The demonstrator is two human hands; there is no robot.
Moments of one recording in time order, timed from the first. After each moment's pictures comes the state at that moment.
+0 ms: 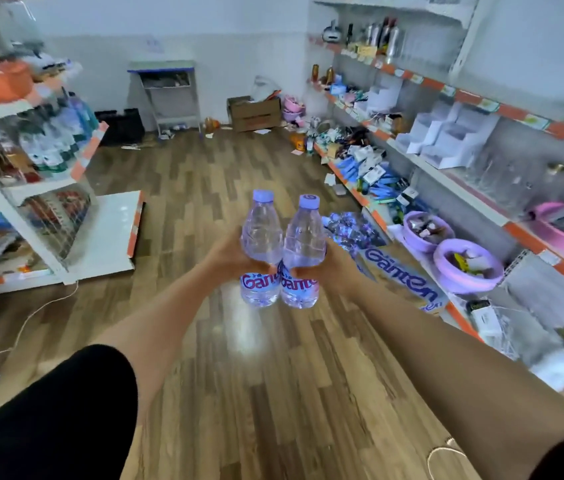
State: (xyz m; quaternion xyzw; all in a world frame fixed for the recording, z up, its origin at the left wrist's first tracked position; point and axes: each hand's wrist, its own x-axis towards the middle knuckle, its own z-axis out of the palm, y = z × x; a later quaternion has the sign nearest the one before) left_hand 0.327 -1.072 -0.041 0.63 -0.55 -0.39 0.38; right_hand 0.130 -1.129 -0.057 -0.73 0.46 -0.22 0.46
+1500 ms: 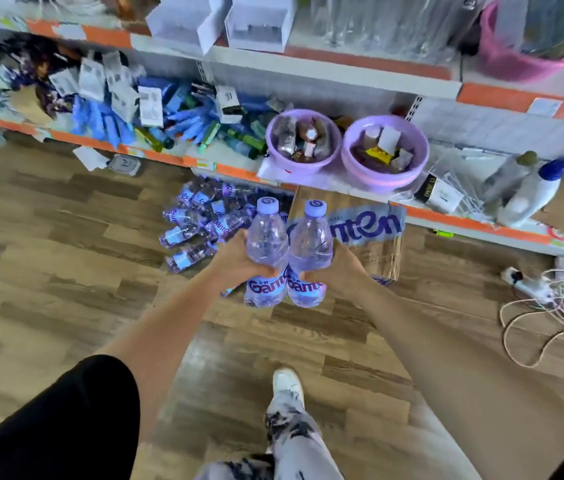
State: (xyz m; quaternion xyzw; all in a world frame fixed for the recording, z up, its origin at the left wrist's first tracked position) left_hand 0.245 -1.962 -0.321 0.40 -0.73 -0.54 -0.07; right_hand 0.106 -1.815 -0.325 -0.27 0.80 -0.29 0.45
